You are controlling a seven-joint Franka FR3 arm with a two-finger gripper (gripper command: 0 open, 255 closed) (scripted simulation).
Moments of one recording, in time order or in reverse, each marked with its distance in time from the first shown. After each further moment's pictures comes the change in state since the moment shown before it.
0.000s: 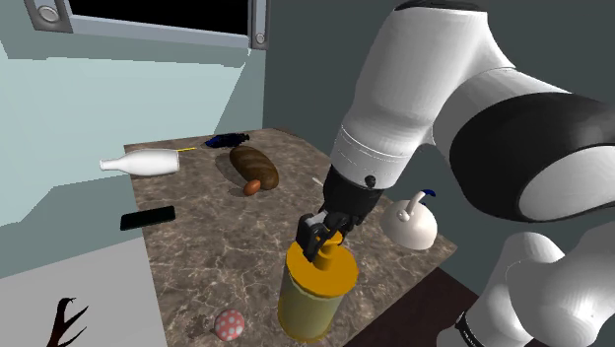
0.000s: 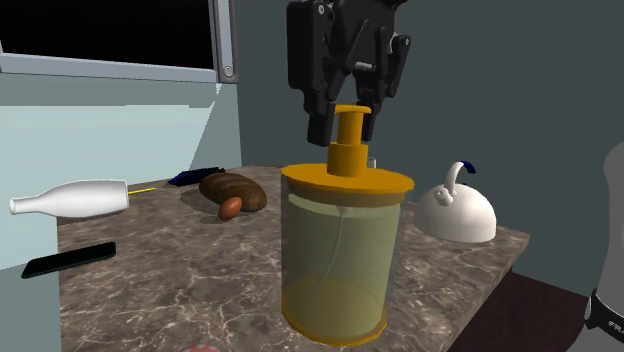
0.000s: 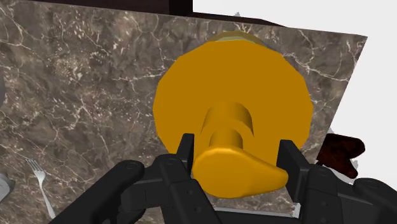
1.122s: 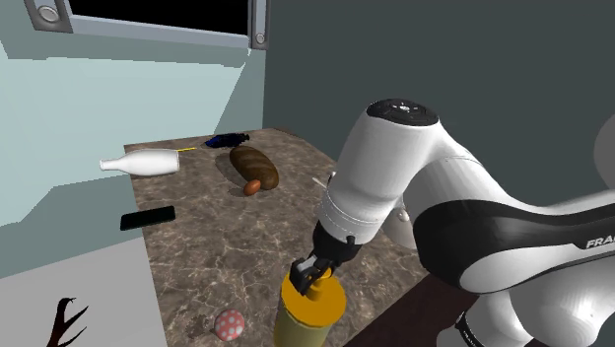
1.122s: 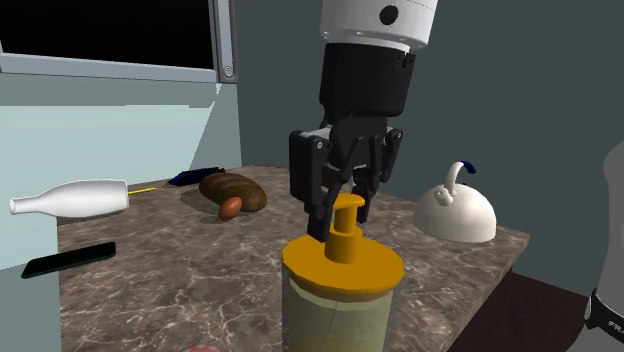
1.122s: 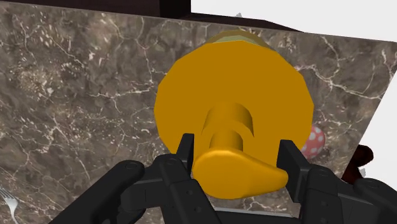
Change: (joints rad) arm 0.004 0.036 0.045 -0.201 0.008 0.235 0.021
